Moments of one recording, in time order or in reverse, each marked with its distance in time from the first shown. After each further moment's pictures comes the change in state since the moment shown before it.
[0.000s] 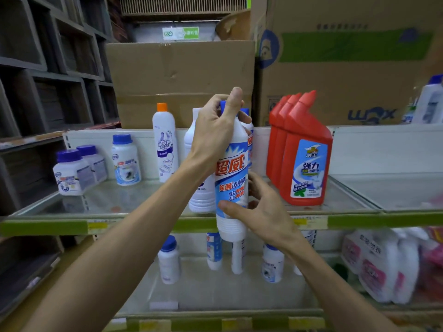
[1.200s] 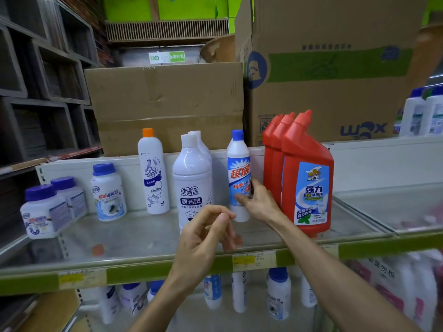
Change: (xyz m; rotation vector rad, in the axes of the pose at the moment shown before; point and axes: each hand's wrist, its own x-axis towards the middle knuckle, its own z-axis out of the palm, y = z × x) left_hand -0.074 -0.116 -0.037 -0.102 -0.229 0.084; right_hand 0.128 0.089 -0.030 -0.312 0.143 0.231
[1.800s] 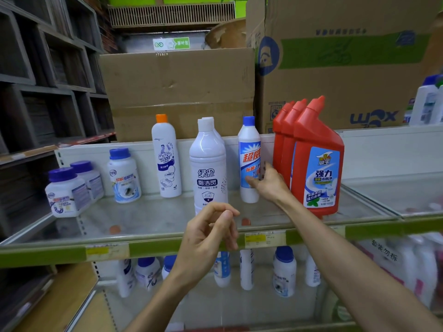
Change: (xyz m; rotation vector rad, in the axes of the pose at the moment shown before) left_hand -0.035 0.006 -0.021 0.005 -0.013 -0.031; right_hand -0.003 -0.012 0.000 -0.116 0.076 0.111
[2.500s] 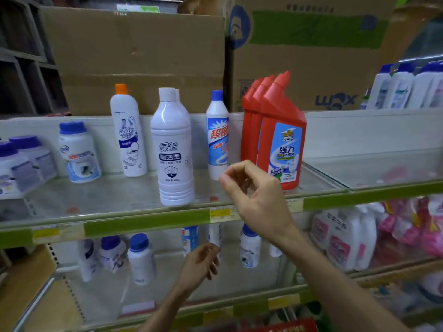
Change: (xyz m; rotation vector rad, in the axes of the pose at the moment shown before) left_hand -0.075 -0.175 0.047 0.179 -0.076 -0.707; right_hand -0.162 -0.031 -0.047 0.146 0.123 -0.523
